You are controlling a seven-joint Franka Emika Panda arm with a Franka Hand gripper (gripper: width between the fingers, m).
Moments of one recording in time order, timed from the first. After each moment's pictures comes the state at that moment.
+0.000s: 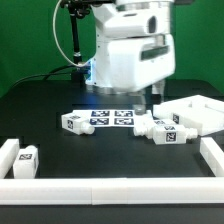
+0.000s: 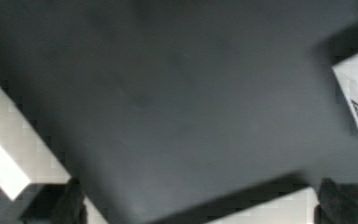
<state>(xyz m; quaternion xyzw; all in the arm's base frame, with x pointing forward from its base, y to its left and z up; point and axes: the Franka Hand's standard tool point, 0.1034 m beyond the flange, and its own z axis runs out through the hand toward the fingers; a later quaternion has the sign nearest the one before) 0.543 0.048 0.092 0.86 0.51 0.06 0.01</state>
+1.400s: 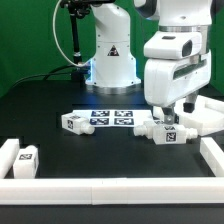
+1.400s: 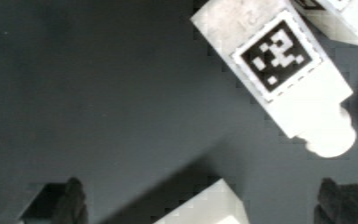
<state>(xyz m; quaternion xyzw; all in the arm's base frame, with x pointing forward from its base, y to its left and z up) 0.498 0.106 0.060 0.90 0.44 0.01 -0.01</state>
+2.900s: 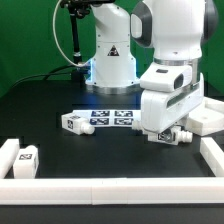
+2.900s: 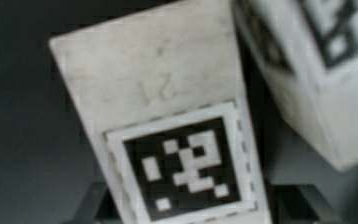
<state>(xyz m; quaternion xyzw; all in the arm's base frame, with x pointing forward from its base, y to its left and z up) 0.468 0.104 0.007 0.90 0.43 0.00 -0.02</state>
